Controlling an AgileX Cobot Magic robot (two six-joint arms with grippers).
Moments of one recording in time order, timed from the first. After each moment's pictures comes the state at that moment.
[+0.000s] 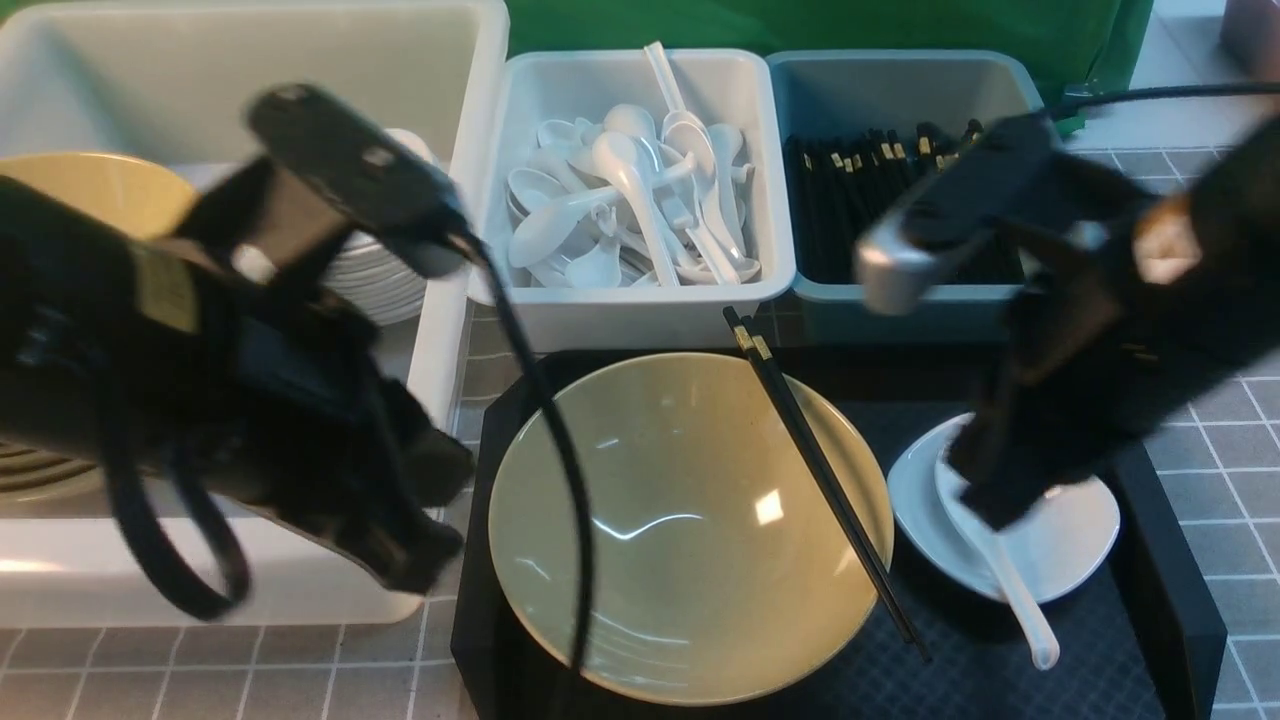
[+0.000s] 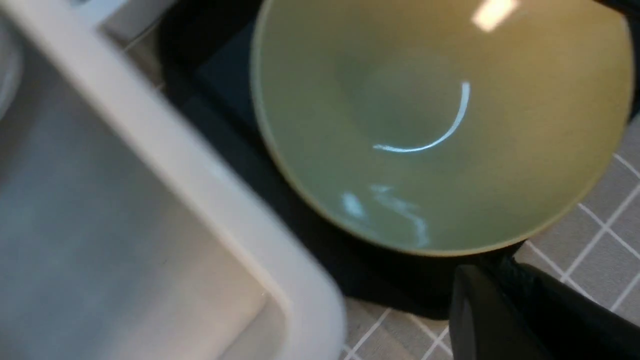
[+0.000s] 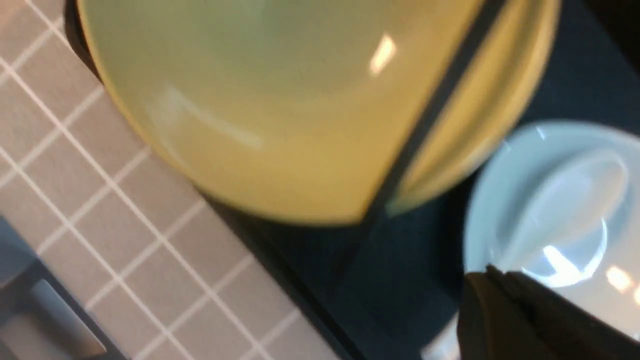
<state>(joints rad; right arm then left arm) 0.59 1.42 -1.28 0.05 1.16 -0.19 -0.62 1.13 -1.08 -0.13 1.03 0.26</state>
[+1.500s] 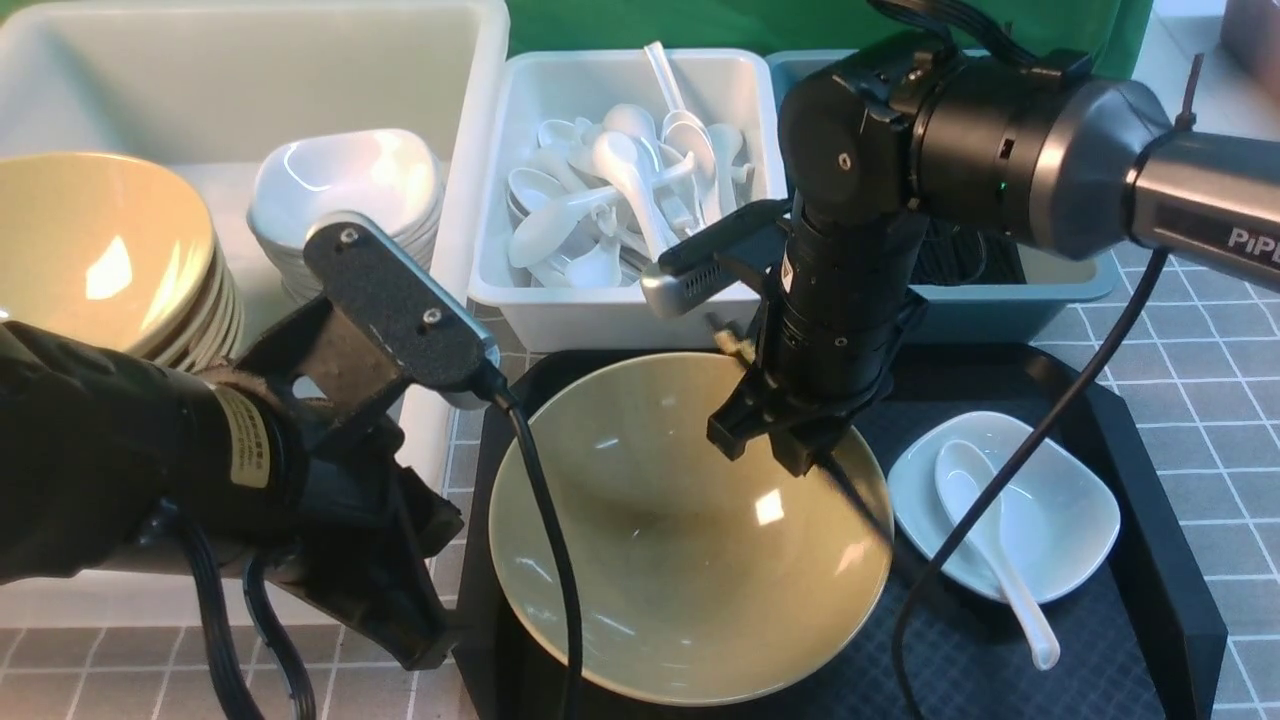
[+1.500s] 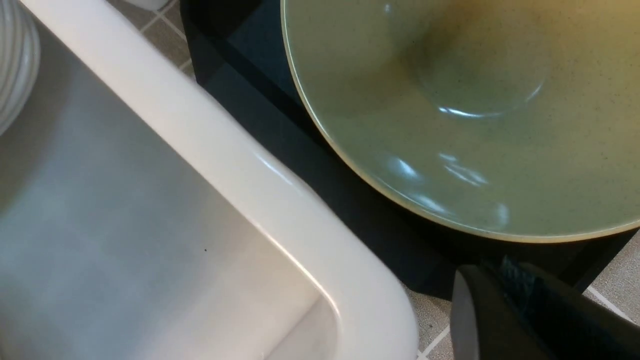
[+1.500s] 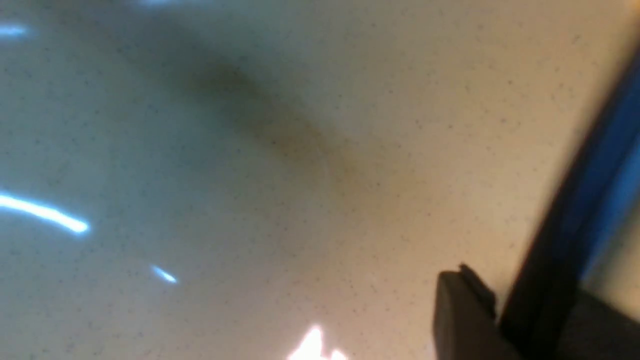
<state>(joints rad) 0.61 1.98 -1.66 -0.03 1.22 0.03 -0.66 1.11 -0.86 0.06 0.84 0.14</state>
